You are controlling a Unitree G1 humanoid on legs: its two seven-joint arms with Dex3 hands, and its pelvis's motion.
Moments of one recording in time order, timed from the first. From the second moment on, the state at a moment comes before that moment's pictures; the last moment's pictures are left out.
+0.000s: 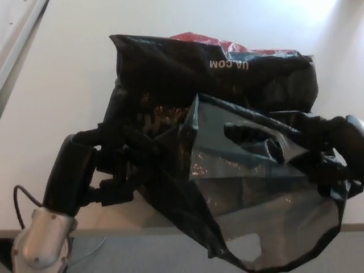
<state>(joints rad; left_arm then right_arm) -0.10 0.22 -0.02 -0.10 0.06 -0.31 -0.12 -0.31 -0.43 0.03 0.21 -0.30 -0.44 0.08</state>
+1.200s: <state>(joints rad) -1.44 0.34 0.12 0.11 0.05 -0.05 -0.11 -1.37 -0.41 -0.16 0.19 -0.23 -0.19 0.02</state>
